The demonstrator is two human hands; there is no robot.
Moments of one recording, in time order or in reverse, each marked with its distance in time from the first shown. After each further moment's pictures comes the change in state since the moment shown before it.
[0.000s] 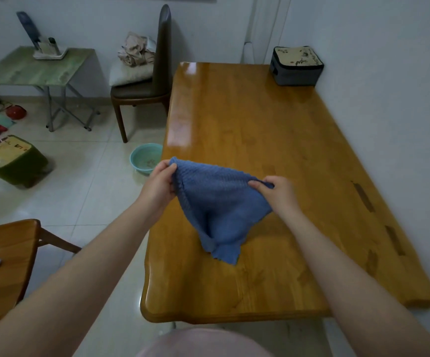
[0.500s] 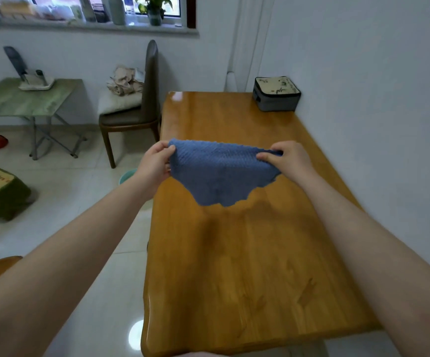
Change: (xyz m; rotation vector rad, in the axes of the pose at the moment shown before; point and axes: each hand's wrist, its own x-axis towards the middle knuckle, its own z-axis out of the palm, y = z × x) left_hand 0.061 0.091 0.012 0.171 -0.066 0.134; right_hand 0.081 -0.083 -0.090 -0.341 0.095 -0.154
